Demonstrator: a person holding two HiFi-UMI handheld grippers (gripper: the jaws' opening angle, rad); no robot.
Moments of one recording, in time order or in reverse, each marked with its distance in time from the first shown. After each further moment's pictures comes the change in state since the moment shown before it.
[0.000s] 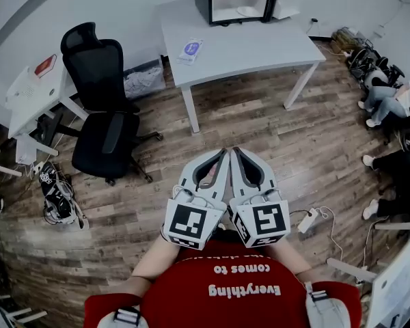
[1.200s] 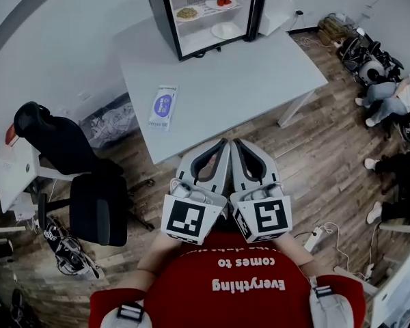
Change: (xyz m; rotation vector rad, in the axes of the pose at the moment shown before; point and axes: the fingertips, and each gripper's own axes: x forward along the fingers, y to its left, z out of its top) left arm 0.366 0.187 0.058 0.019 -0.052 -0.150; right arm 0.327 -0.239 0.055 0.007 -0.042 -0.157
